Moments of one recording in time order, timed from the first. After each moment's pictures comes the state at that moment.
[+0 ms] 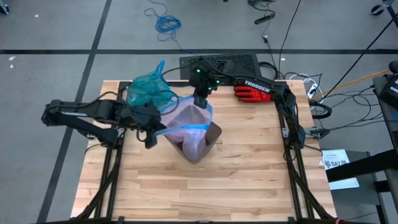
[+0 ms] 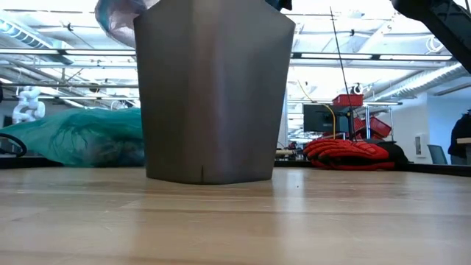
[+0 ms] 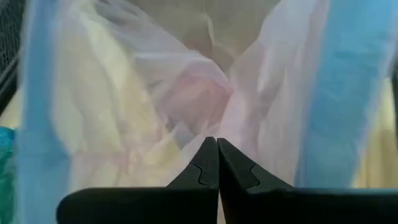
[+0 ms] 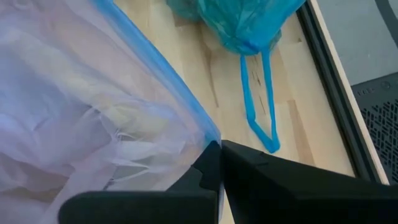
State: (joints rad) left arm -0.10 1.05 1.17 -0.93 -0.15 -0.28; right arm -0.37 2.08 2.22 -1.09 -0.18 -0.09
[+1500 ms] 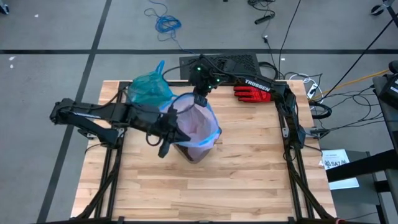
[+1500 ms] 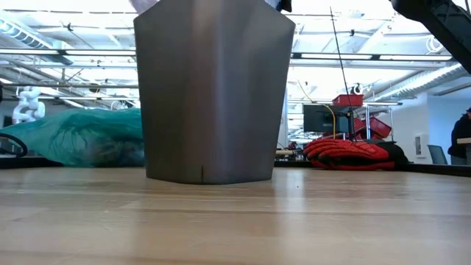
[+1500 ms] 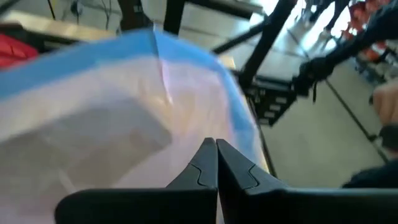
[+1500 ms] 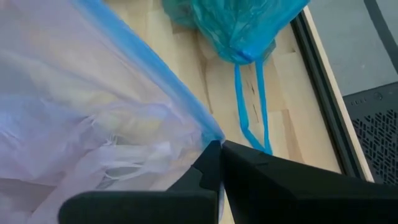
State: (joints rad) left arm -0.15 1.22 1.27 -0.45 0.10 -0.26; right arm -0.39 2.08 2.22 -1.07 -0.19 -0.12
